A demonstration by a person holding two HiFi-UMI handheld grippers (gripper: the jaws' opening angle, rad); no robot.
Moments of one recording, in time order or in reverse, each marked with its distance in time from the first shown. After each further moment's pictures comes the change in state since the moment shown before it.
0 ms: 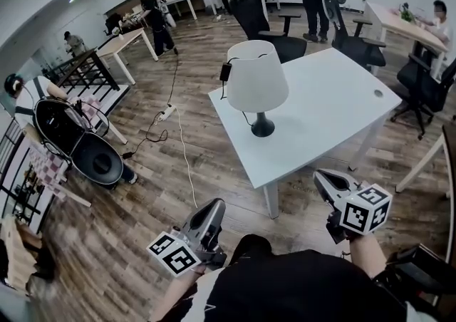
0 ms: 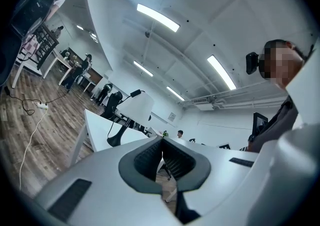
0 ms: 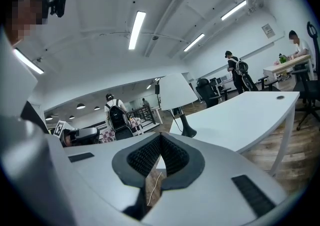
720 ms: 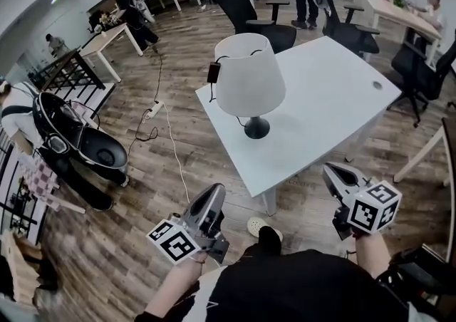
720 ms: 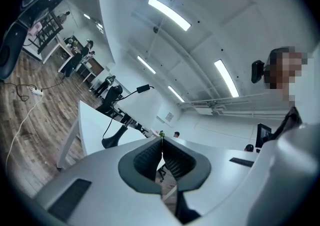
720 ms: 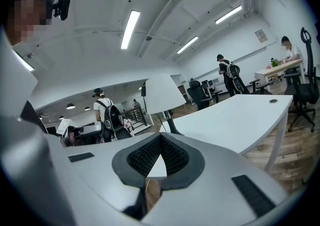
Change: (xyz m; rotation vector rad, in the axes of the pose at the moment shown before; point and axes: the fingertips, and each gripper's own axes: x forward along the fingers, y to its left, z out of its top) left arm 0.072 0.057 0.020 -0.096 0.014 -0.055; right arm 0.029 -0.047 0.014 0.010 -0.026 -0.074
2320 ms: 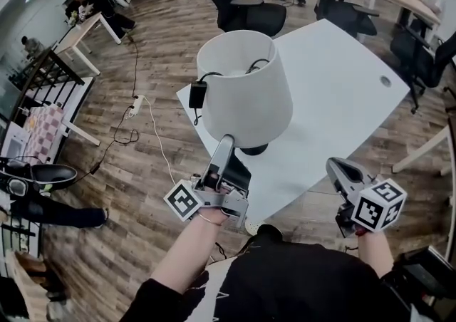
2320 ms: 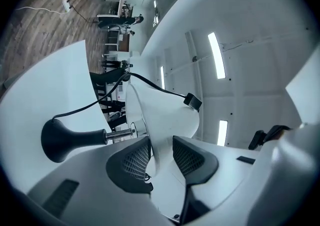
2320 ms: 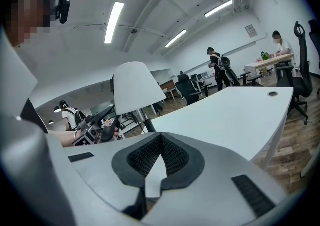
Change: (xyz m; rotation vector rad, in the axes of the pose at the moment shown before) left arm 0.190 0.113 0.062 -0.676 -0.243 -0.310; right arm 0.103 -0.085 0.011 0.081 0.053 -0.106
